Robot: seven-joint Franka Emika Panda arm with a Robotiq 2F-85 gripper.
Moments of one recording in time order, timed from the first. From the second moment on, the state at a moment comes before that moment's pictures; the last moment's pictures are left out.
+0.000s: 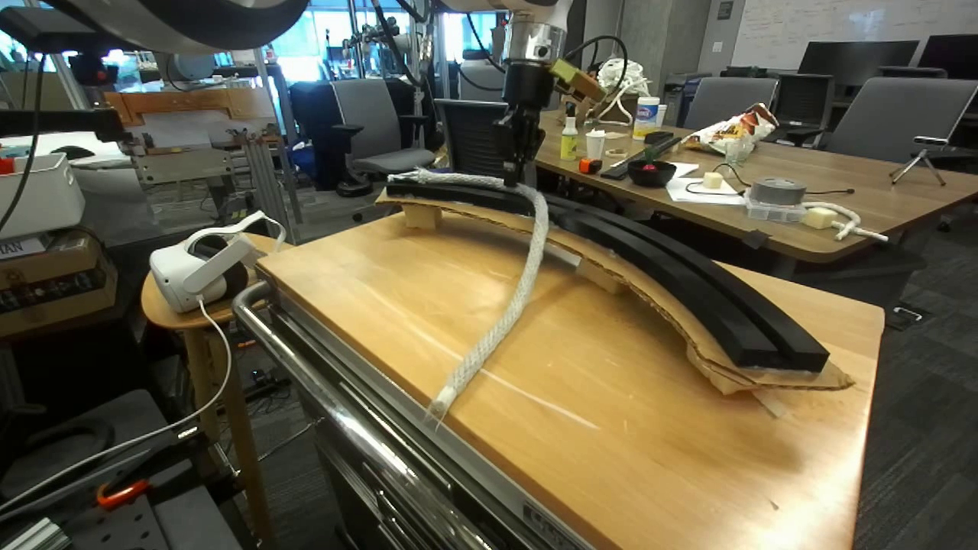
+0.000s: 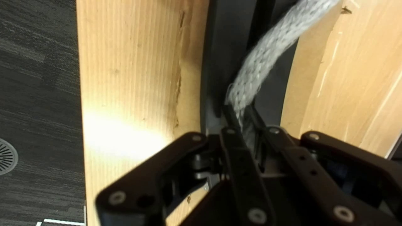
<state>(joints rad) 0.09 0.97 -0.01 -0.71 0.00 1.44 -1.62</state>
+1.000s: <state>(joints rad) 0.10 0.85 -0.01 -0.96 -0.02 1.68 -1.63</state>
